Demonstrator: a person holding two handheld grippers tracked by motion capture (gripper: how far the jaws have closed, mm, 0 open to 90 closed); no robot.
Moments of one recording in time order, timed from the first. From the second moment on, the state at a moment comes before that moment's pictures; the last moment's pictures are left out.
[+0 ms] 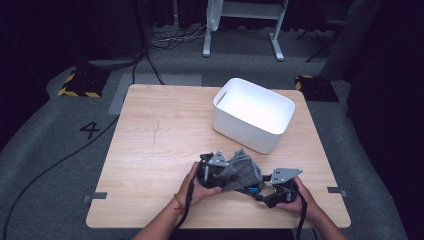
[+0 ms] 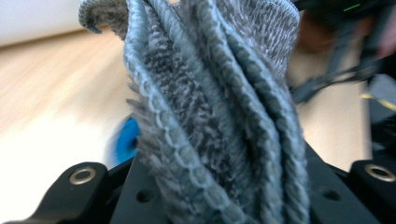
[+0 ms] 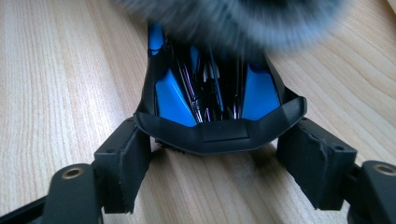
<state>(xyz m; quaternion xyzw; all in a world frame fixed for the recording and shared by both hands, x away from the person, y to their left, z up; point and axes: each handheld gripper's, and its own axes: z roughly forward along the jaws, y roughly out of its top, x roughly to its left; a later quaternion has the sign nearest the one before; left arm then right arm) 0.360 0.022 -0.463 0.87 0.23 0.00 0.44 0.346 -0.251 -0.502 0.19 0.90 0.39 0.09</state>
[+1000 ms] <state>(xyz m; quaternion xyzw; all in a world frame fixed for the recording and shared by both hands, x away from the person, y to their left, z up) 0.364 0.070 -0.477 0.88 0.27 0.05 0.39 0.345 -0.245 -0.502 0.19 0.90 0.39 0.10</state>
